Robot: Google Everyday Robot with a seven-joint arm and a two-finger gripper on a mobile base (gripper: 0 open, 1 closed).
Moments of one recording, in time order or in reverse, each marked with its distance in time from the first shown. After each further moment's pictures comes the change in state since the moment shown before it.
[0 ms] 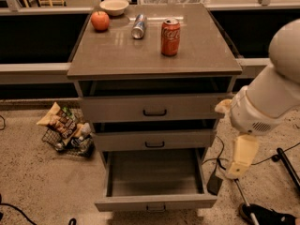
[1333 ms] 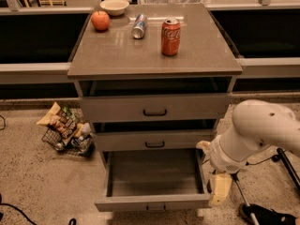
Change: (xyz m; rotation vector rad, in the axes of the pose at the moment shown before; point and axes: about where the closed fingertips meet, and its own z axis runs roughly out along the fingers) arm 0.037 0.015 0.165 -0.090 -0.053 -0.098
